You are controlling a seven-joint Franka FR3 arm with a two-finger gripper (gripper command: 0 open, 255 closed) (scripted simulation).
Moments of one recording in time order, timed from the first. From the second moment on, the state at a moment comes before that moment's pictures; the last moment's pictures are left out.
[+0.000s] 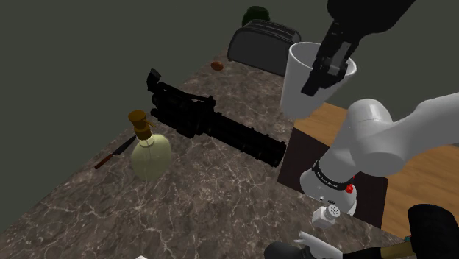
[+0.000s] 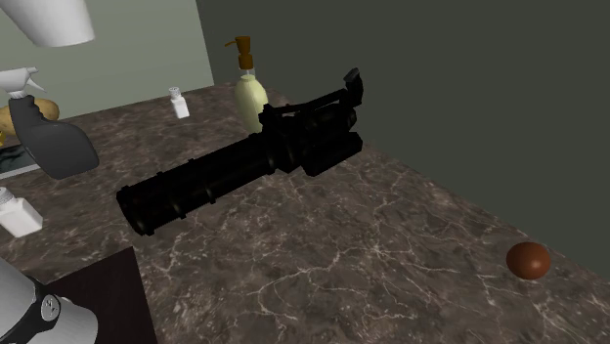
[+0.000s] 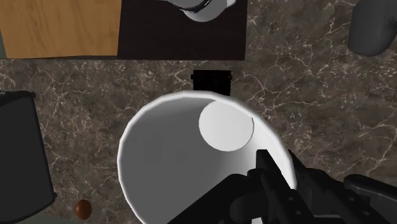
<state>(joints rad) 0.32 -0.79 0.42 -2.05 0.08 1.29 0.39</state>
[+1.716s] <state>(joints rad) 0.41 -0.99 0.58 -2.34 0.27 1.39 0.54</state>
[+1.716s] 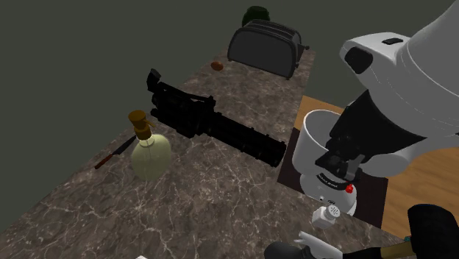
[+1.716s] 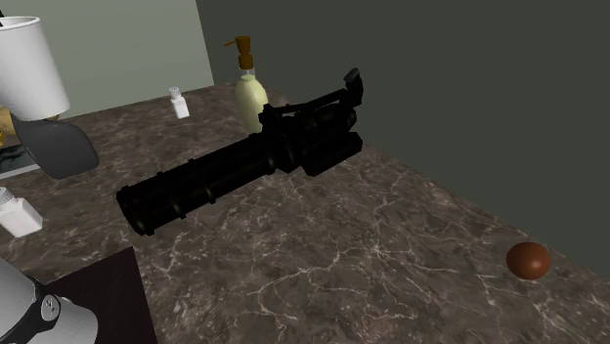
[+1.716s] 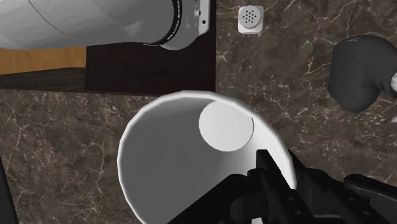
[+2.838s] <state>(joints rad) 0.46 -1.03 0.67 -2.57 0.36 1.58 0.56</state>
